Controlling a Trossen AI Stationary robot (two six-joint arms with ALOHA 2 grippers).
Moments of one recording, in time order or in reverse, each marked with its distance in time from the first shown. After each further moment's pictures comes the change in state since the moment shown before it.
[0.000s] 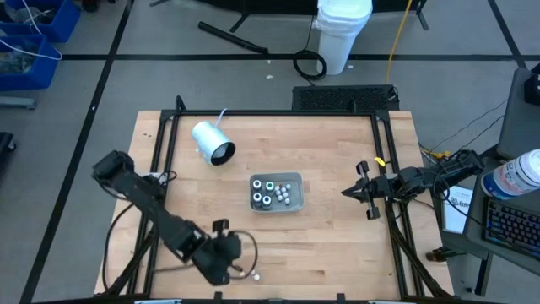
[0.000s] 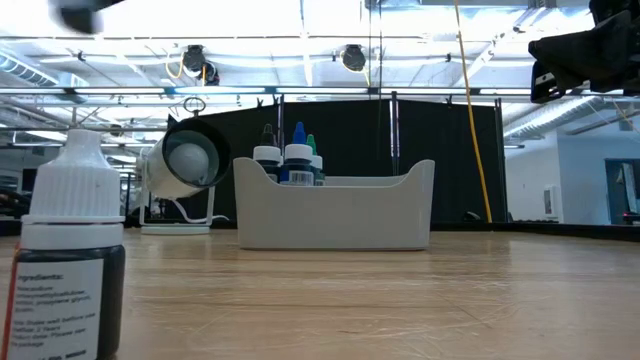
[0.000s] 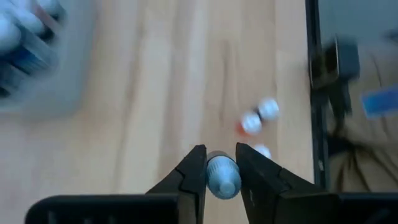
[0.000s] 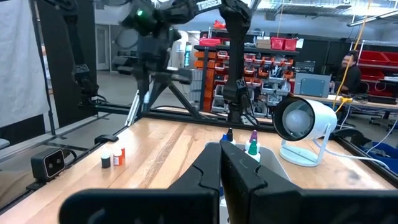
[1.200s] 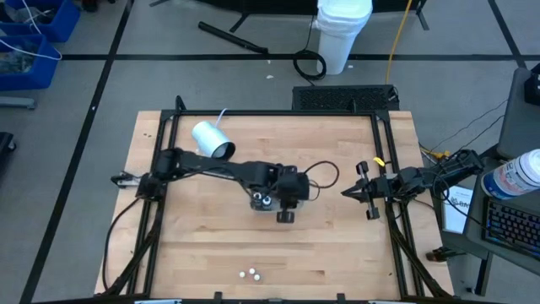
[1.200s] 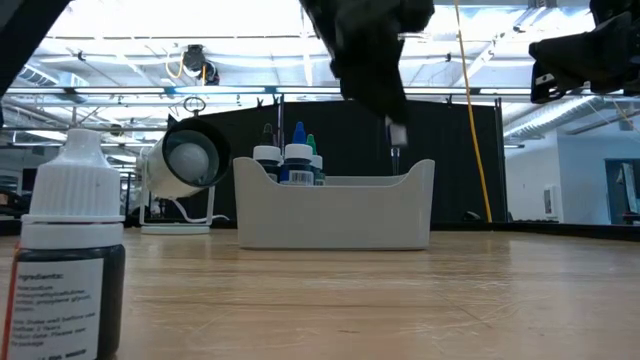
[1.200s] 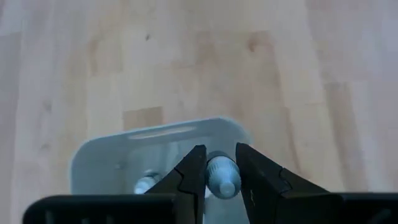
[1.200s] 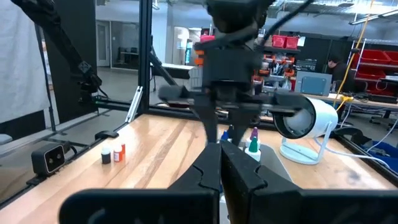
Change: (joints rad) left arm 0.605 0.430 0.561 -0.054 0.263 0.756; right arm 0.000 0.003 0.000 -0.008 -0.004 -0.006
